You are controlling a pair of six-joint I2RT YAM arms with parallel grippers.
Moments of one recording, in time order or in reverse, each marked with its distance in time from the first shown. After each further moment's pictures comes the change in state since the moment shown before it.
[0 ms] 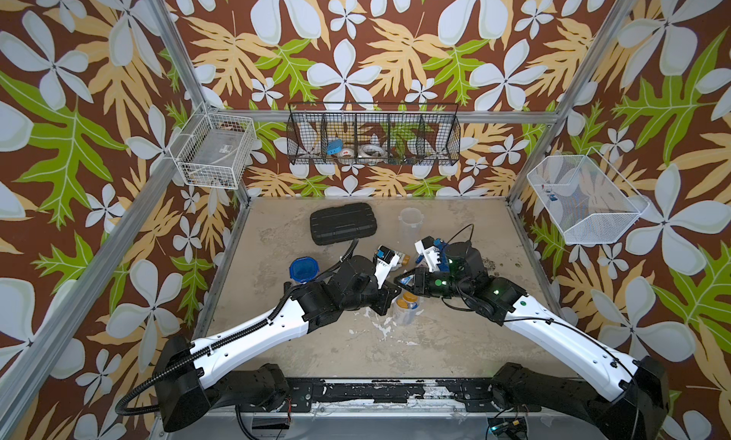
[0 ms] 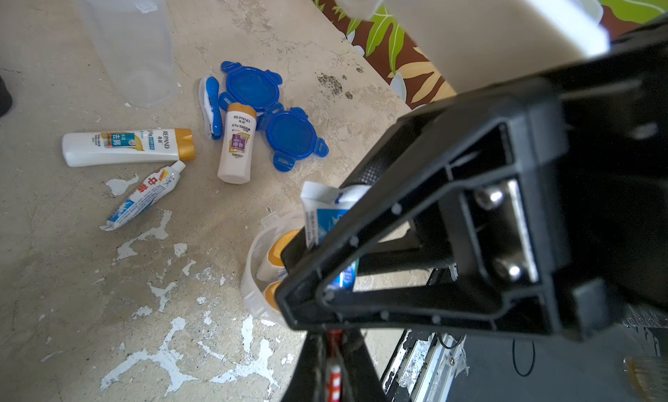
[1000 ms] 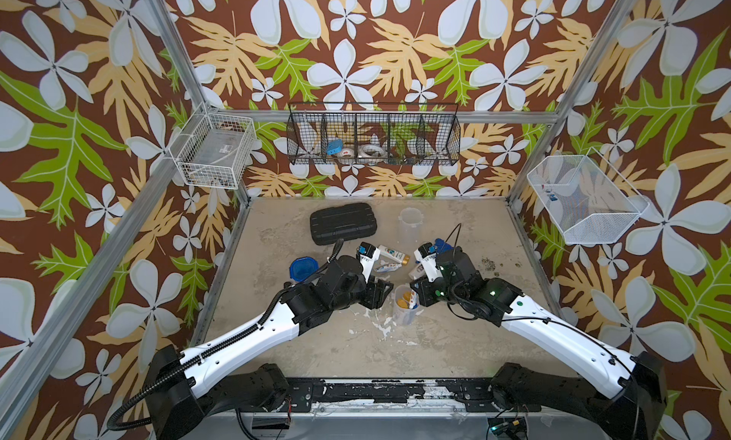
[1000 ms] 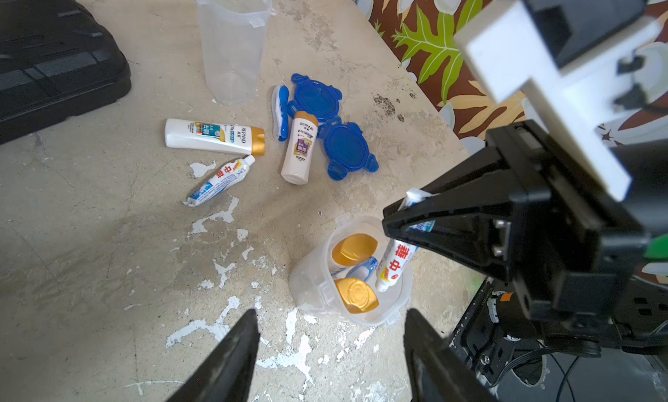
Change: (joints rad) left arm 0.078 -0.065 -0.061 -0.012 -0.106 -0.055; right arm 0.049 0.021 0.000 -0.203 0.369 -0.452
